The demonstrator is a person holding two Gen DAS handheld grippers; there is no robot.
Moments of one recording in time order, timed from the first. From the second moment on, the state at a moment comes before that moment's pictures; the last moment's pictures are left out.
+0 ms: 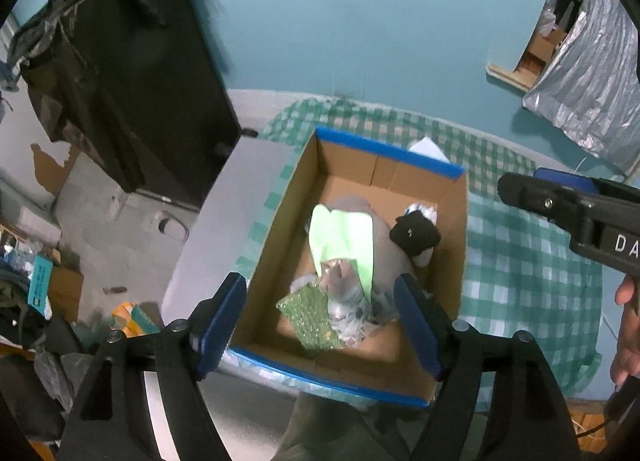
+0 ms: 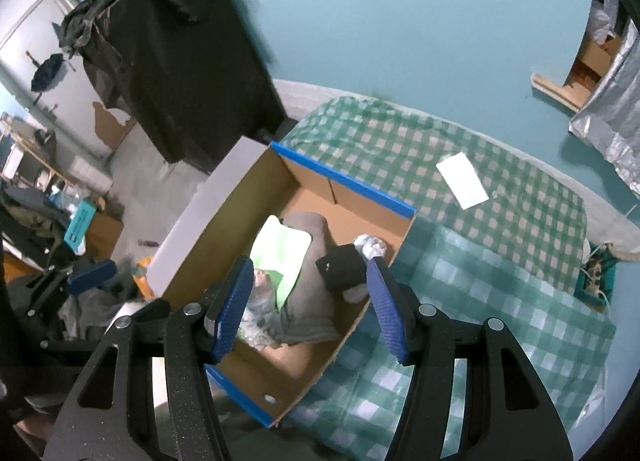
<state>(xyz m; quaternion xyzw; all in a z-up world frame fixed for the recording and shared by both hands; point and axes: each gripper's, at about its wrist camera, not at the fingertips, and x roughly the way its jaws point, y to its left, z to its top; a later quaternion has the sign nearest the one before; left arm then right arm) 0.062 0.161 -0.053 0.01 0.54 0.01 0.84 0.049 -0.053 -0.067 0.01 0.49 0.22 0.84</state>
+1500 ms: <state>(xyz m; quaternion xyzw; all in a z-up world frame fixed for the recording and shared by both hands) 0.038 0.141 -0.001 0.03 0.49 -0.01 0.87 0.022 -0.071 -0.028 0.00 0.45 0.20 0.87</state>
